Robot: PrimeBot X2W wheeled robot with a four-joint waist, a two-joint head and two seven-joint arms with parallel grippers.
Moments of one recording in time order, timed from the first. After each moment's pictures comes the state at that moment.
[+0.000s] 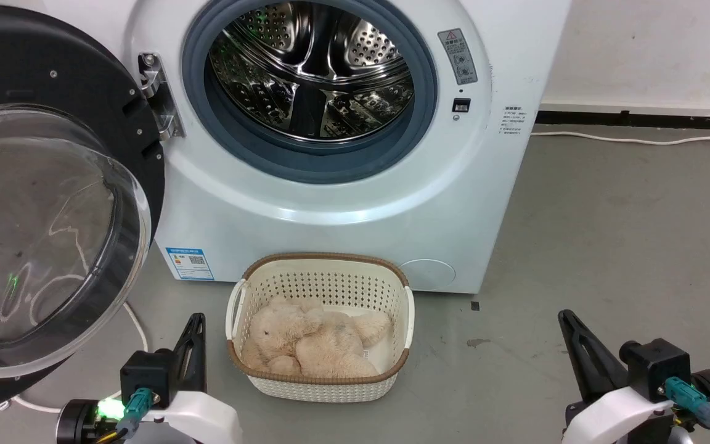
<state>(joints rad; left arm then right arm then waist) 0.02 0.05 0.00 0.00 0.00 0.01 0.00 0.01 -0.05 0.00 0.01 0.01 0.13 0.00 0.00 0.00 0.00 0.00</state>
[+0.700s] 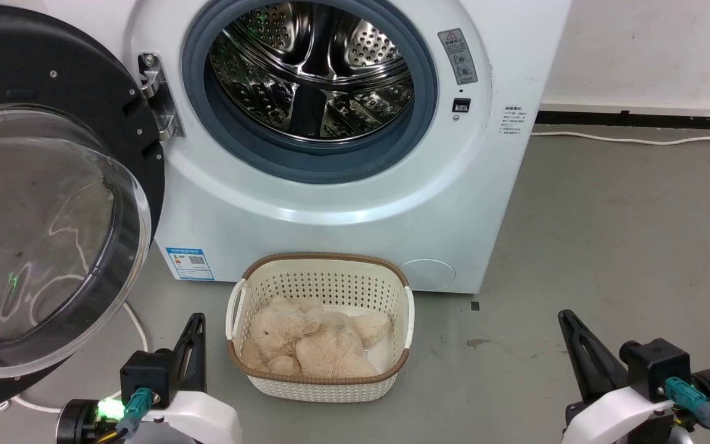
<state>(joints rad) 0.02 0.05 0.00 0.00 0.00 0.01 0.00 0.01 -0.05 0.00 0.00 0.01 0.13 0.00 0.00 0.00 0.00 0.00</state>
